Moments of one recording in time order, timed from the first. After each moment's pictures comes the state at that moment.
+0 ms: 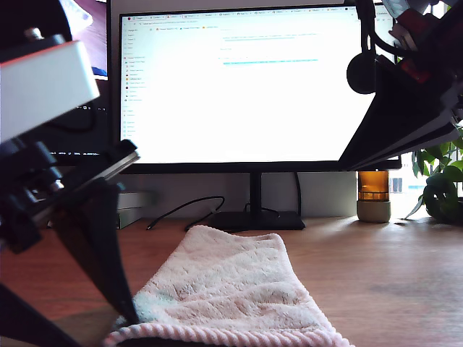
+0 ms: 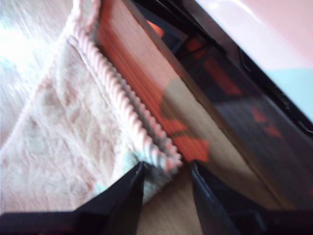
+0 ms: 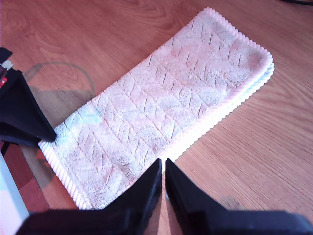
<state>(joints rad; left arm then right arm) -0.91 1.24 0.42 -0.13 0.17 1.36 0.49 1.02 0.59 -0.32 -0.38 -0.16</state>
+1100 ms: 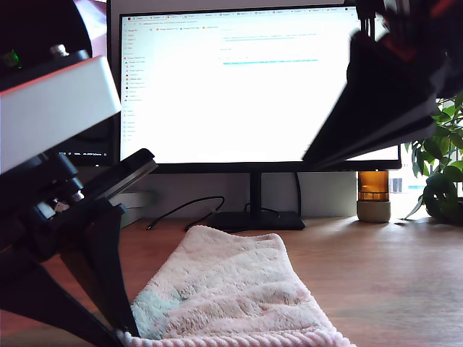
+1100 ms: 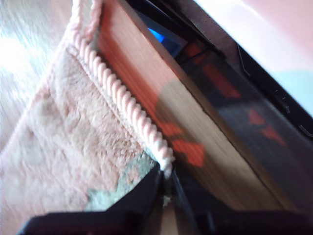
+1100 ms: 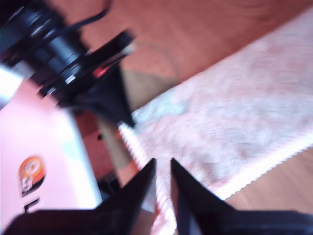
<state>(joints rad) -0.91 1.28 0.44 -0.11 0.18 1.33 0.75 1.02 0.59 -0.34 -0.39 -0.16</state>
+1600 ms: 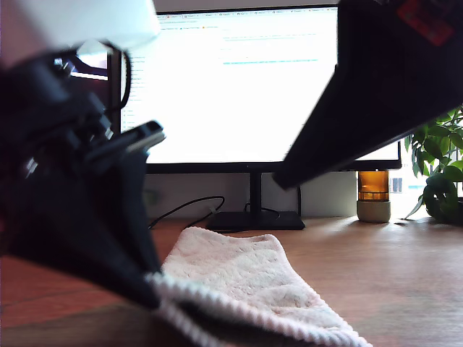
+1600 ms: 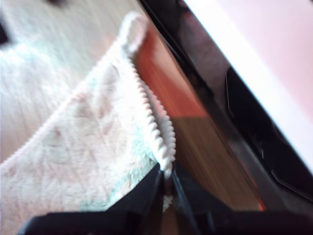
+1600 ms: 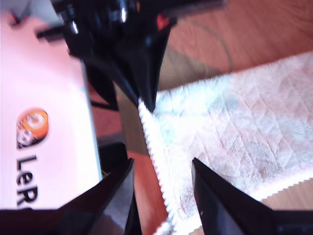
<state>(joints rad) -0.91 1.27 0.57 -0.27 0.30 1.13 0.91 1.02 0.59 -0.38 -0.27 -0.33</state>
